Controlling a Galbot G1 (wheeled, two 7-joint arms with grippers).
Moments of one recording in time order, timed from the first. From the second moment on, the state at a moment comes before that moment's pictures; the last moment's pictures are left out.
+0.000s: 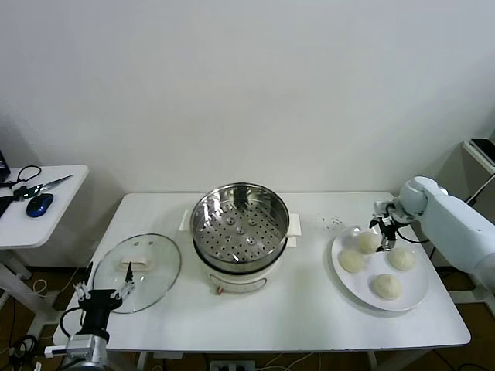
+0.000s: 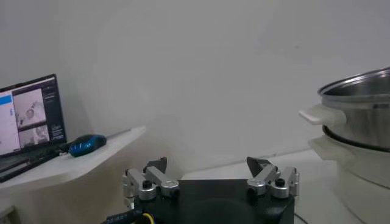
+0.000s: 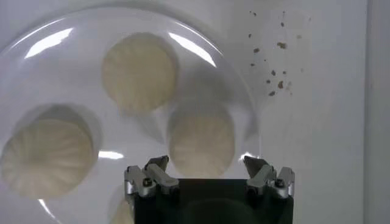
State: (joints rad) left arm 1.60 -1.46 -0.79 -1.94 0.03 -0.06 0.00; right arm 0.00 0.92 -0.67 0.64 -0.28 0.04 -1.10
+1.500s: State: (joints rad) left arm 1.63 -1.45 -0.78 -1.97 0.03 -0.07 0.01; right arm 0.53 1.04 -1.12 0.89 -0.02 0.25 -1.20
